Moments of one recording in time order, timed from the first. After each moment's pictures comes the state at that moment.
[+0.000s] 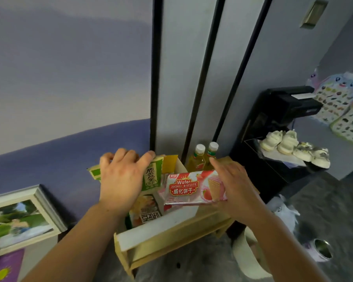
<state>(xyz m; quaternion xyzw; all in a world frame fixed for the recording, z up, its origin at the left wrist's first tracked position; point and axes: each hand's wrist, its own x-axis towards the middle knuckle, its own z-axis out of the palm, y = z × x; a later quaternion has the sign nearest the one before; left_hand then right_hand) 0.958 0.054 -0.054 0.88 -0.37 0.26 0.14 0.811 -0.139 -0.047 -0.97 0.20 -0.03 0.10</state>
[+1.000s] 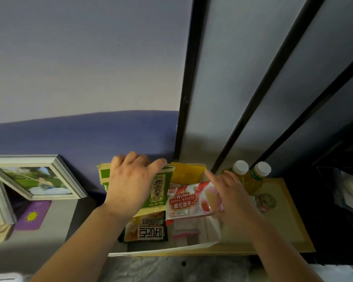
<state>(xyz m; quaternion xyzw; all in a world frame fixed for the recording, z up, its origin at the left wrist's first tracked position) 1.030 -0.022 -0.111 0.96 -0.26 0.12 0.03 0.960 -0.241 -0.143 -0.98 0.01 0.12 0.13</state>
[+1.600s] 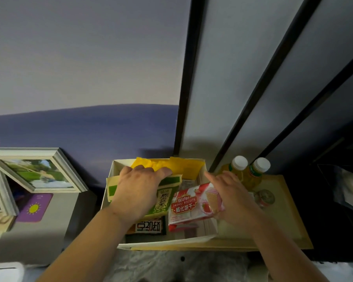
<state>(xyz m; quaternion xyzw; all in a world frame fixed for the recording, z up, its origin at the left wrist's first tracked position) 1.008 -0.034 -0.114 0.97 -0.26 -0.02 0.04 0.951 -0.250 -0.147 -0.98 -0.02 0.15 0.13</state>
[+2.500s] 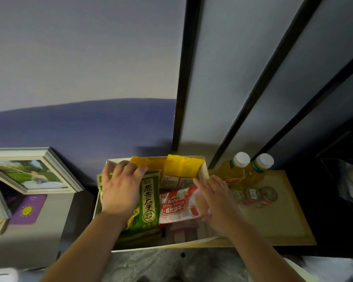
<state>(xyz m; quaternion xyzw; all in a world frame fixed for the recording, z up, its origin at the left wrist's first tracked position) 1.036 -0.012 -0.197 0.97 -0.18 0.12 0.06 0.955 -0.229 -0.200 -0.98 -0.01 0.12 0.14</state>
